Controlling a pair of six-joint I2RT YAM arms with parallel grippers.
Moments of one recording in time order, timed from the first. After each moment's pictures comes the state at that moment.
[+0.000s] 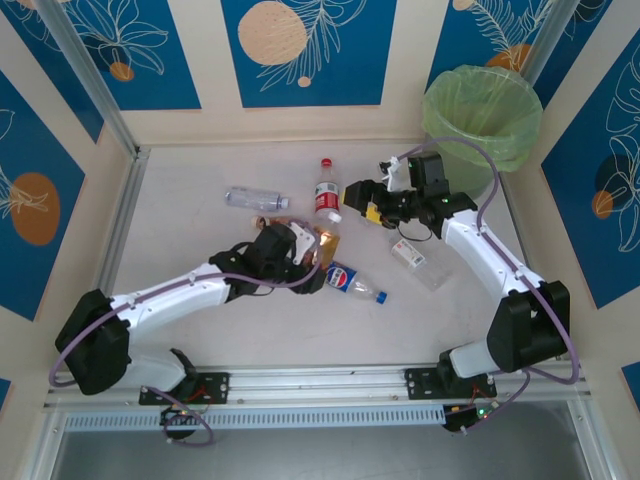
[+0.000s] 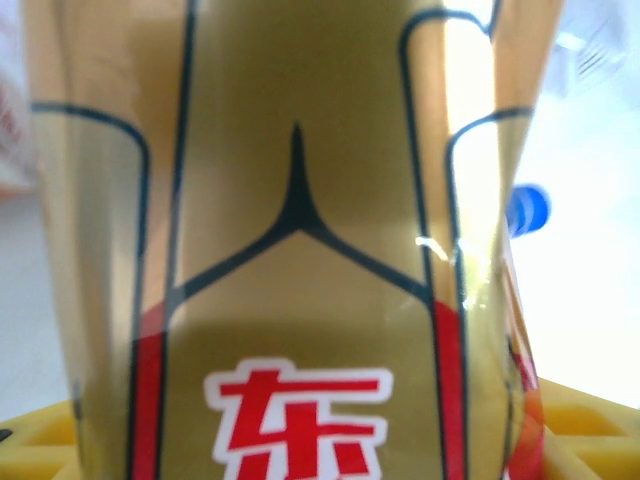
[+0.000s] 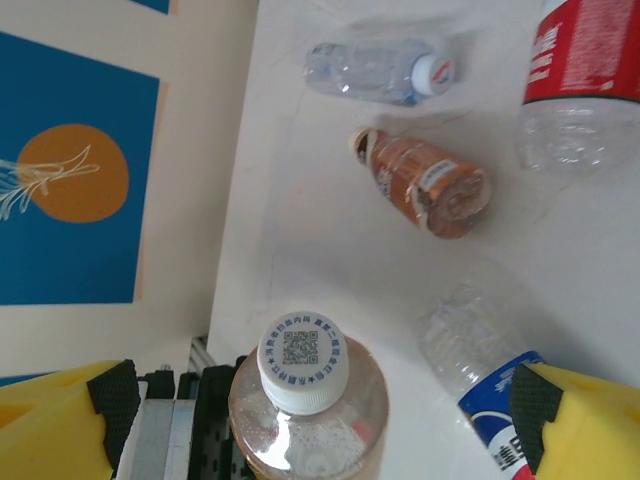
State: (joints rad) left arm -0.84 1.36 0.89 -0.29 0.14 -0.25; right arm 0.28 1.42 1.18 -0.48 -0.75 0.62
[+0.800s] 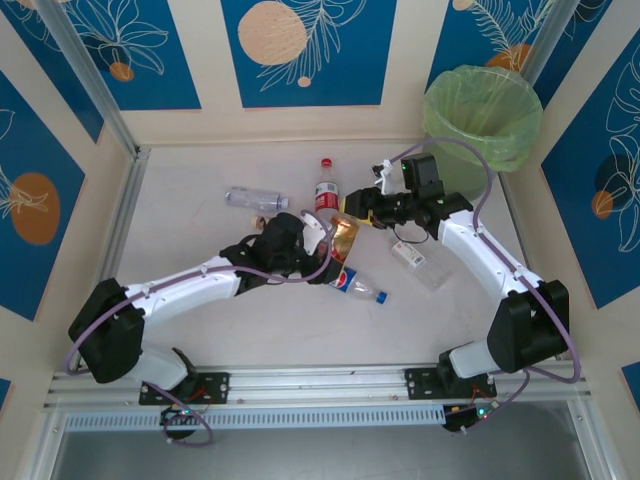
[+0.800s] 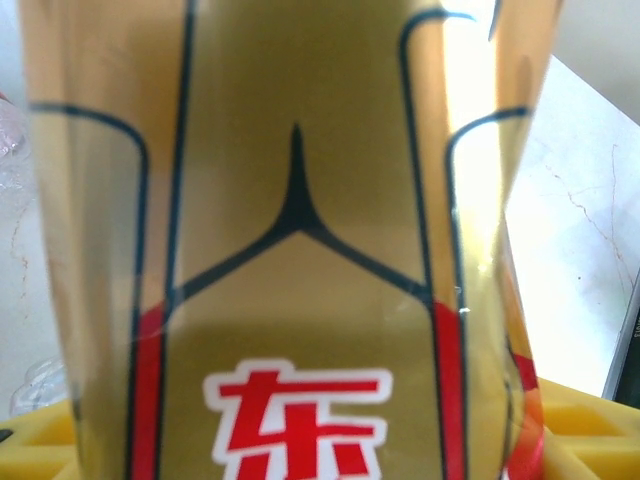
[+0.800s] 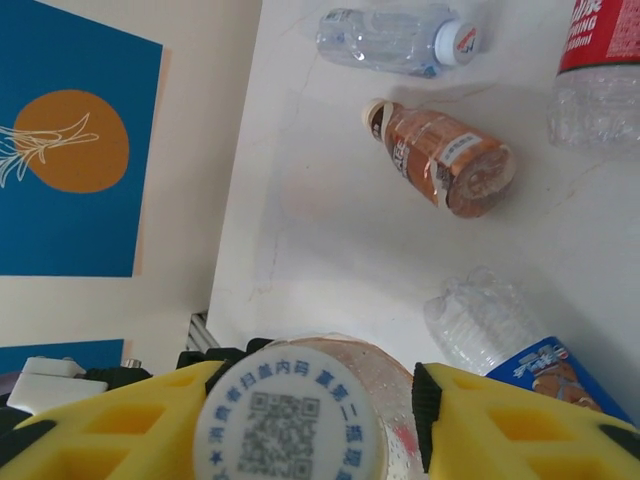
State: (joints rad) left arm -0.84 1.44 0.94 -0.14 0.23 -0.21; right arm 0.32 1.42 1.18 -0.49 -0.73 0.60
